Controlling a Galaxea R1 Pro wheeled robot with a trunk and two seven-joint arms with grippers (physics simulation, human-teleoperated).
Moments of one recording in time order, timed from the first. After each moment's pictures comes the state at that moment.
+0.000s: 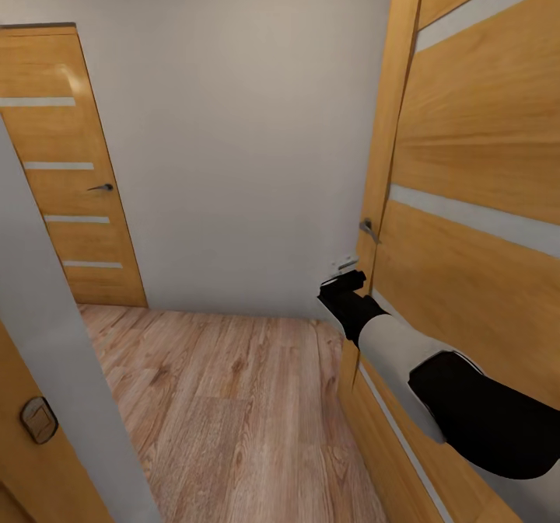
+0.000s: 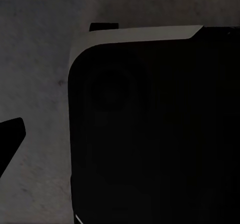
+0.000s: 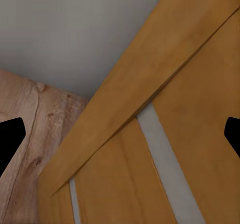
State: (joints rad) left arm 0.00 0.00 0.00 -0.11 0.02 -0.01 0.00; right arm -1.23 0.17 0.48 -0.24 -0.08 0.42 -0.49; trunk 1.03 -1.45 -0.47
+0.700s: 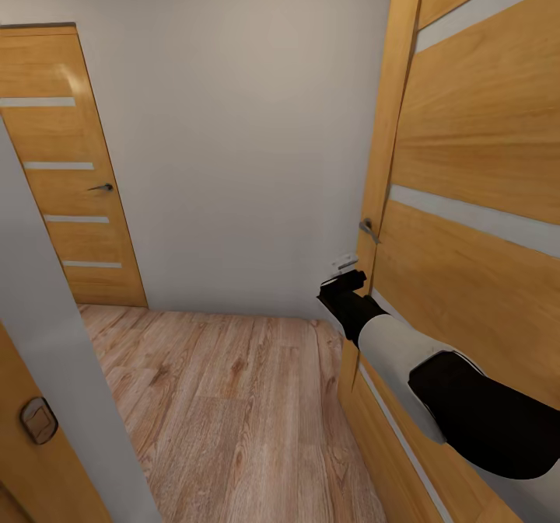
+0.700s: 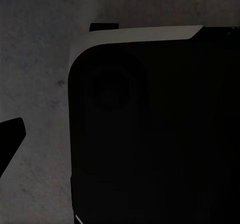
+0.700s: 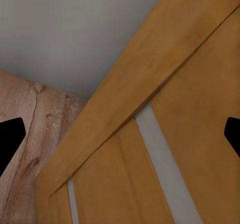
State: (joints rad) left arm 0.00 0.00 0.00 -0.11 0.02 -0.01 0.00; right arm -1.23 0.17 0.48 -0.24 -0.08 0.42 -0.50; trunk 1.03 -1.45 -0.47
